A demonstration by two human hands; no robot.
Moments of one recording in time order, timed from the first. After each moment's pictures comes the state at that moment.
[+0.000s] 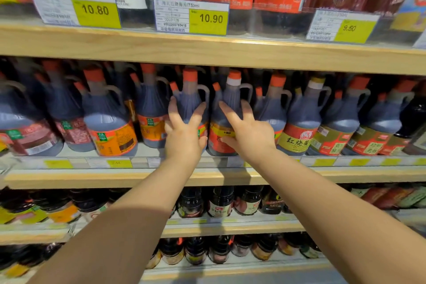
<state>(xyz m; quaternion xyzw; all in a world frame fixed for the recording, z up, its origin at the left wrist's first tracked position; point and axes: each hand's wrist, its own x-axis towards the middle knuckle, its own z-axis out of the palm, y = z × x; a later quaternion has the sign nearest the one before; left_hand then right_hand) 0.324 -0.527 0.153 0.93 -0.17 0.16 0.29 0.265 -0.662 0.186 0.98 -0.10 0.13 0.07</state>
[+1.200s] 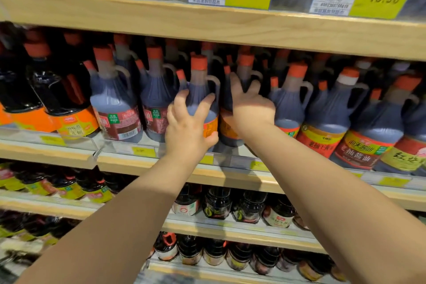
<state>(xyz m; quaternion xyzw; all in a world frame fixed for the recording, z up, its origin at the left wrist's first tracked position) 0.390 -0.367 0.138 0.92 -0.16 0.28 0.22 0.386 -0.495 0.196 0.98 -0.13 0.15 0.00</state>
